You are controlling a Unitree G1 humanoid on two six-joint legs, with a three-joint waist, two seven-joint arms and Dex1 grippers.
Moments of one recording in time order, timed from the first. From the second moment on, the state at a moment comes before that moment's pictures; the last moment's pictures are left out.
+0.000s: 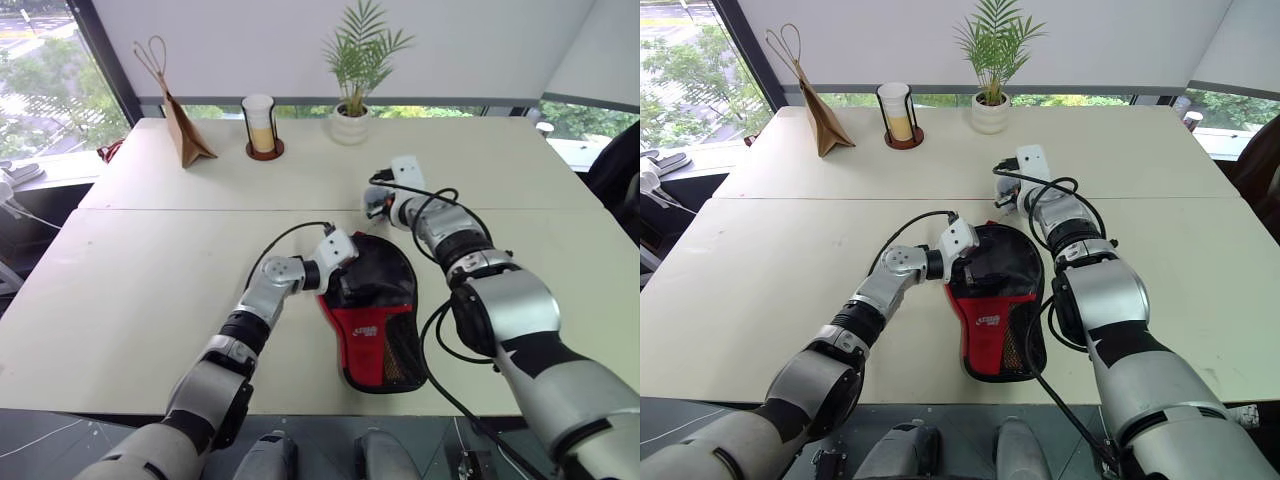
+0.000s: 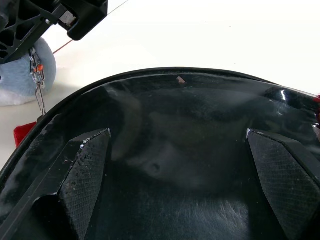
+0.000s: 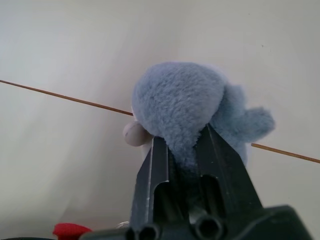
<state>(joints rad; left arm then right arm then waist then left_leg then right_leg) -0.80 0.04 -0.20 0.81 0.03 -0.12 -0.91 -1.28 -0.27 0.03 1.33 -0.10 0.26 0.33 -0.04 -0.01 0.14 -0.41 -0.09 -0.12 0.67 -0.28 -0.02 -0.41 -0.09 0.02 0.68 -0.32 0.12</state>
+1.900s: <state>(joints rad) -0.81 0.00 -0.22 0.85 0.03 -0.03 -0.87 -0.48 -0.29 -0.17 -0.13 0.01 1.03 0.08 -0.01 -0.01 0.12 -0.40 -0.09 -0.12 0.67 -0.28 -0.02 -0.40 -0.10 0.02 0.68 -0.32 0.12</state>
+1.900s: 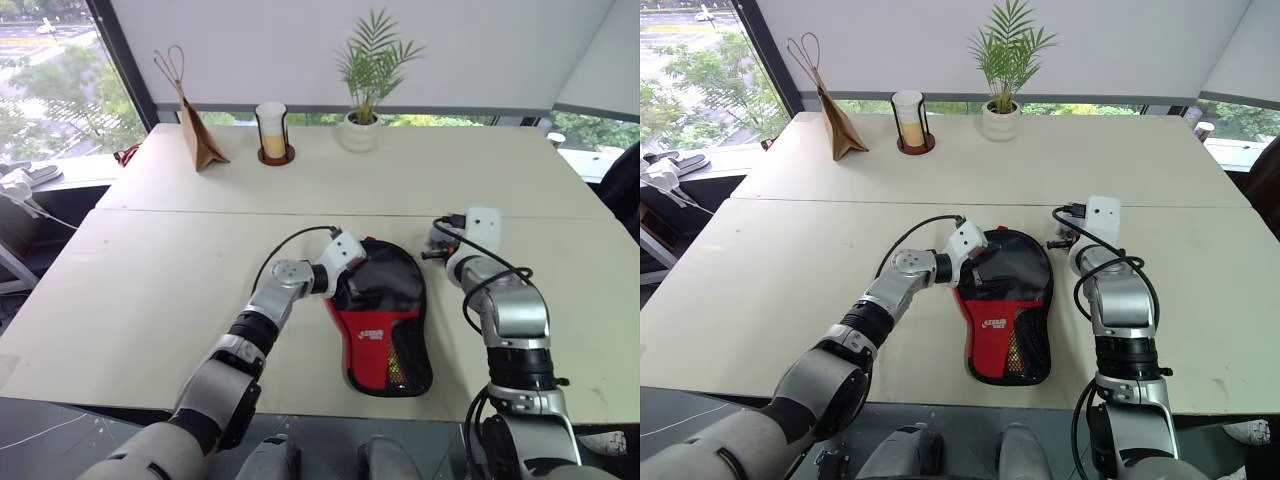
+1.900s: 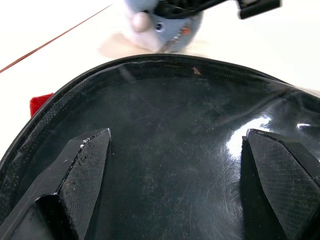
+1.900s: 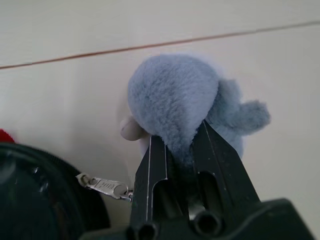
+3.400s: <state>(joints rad) -0.85 -0.01 -0.26 0.92 0.03 -0.04 -0.89 -0.01 -0.53 -0.18 -0.88 0.18 1.50 0.30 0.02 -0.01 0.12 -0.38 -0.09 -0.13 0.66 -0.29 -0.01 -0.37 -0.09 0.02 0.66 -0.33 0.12</state>
